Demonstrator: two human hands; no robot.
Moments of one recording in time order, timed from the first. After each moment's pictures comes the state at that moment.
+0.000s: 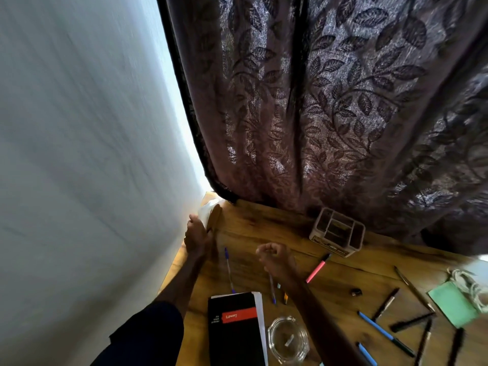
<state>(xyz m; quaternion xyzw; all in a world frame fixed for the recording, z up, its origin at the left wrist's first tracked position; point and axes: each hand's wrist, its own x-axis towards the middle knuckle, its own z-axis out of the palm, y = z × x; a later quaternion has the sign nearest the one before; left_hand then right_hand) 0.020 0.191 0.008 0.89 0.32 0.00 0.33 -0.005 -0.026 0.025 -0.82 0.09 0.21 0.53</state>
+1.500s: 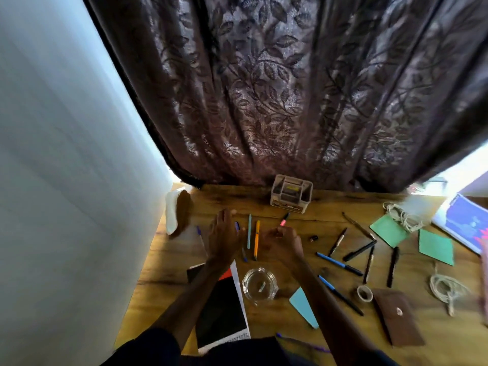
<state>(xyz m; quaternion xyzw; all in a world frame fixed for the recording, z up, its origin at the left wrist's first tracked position) -0.073 0.041 0.019 0.95 0.02 0.08 0.31 -0.090 -0.137 0.036 -0.85 0.14 0.09 0.50</state>
